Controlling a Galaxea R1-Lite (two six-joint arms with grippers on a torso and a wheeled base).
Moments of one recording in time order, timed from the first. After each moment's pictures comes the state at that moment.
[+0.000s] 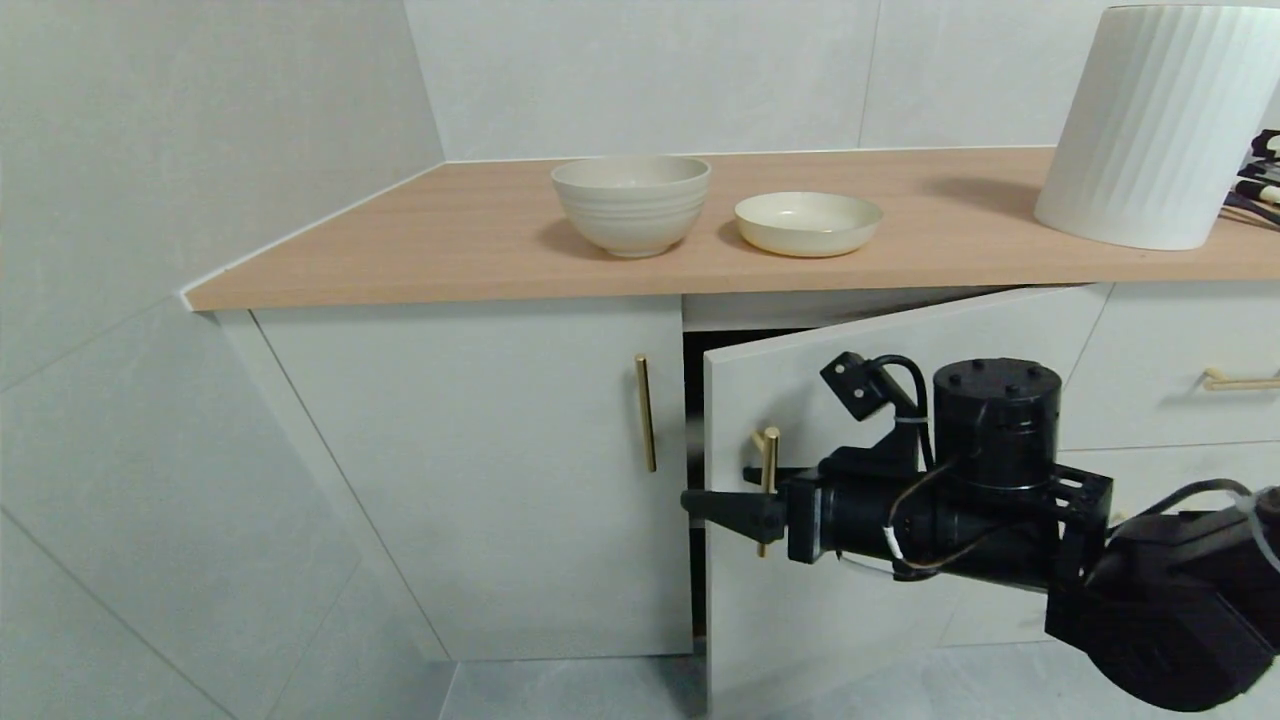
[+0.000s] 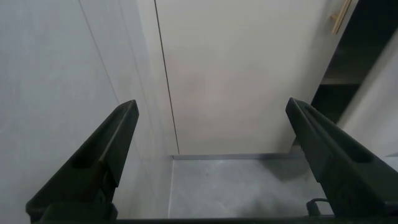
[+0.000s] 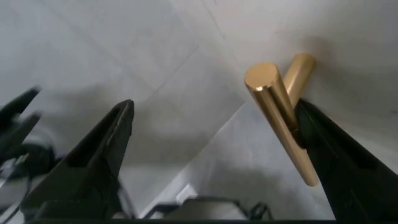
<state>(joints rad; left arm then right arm) 0.01 0.00 0.00 0.00 0.00 0.00 0.72 1.83 -0.75 -0.89 0.39 0.40</state>
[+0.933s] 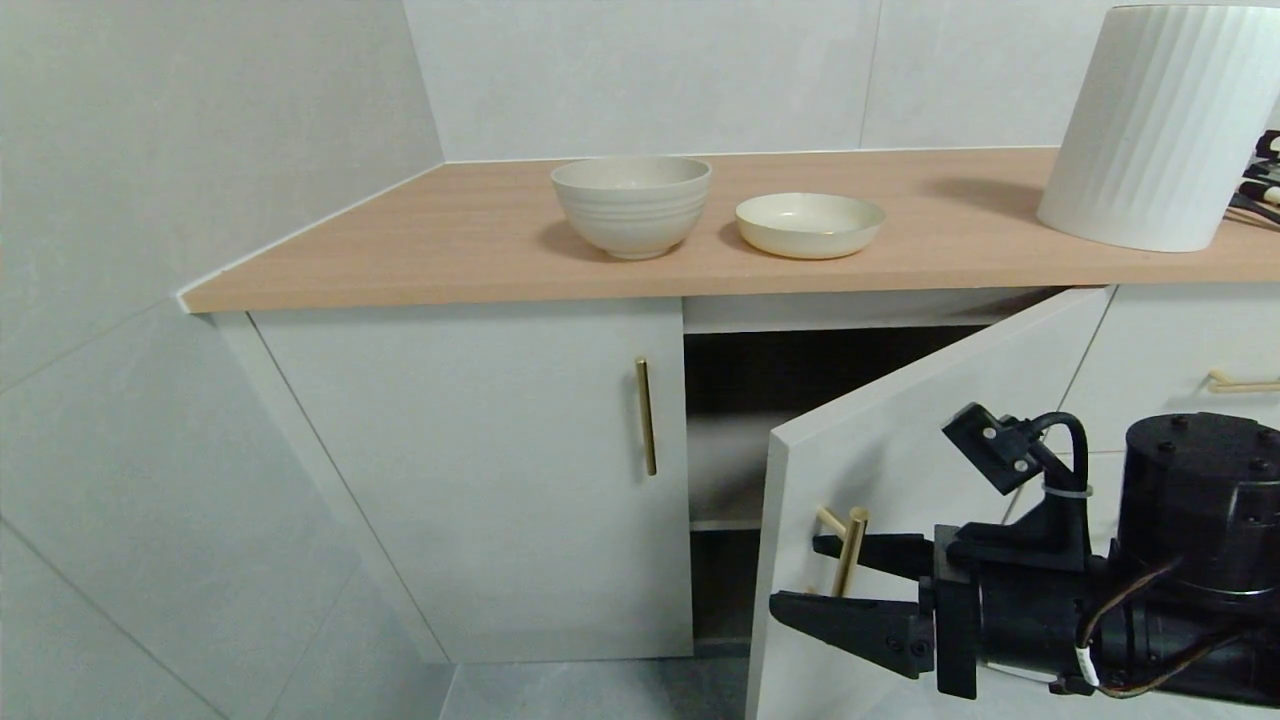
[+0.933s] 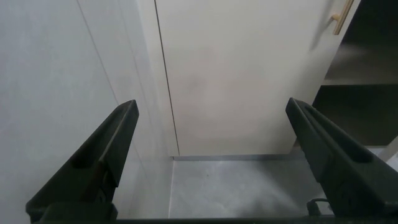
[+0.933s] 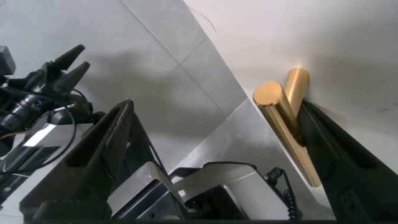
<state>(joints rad) 0.01 0.00 0.00 0.00 0.00 0.00 0.73 1.56 -0.46 -0.89 0.46 0.39</state>
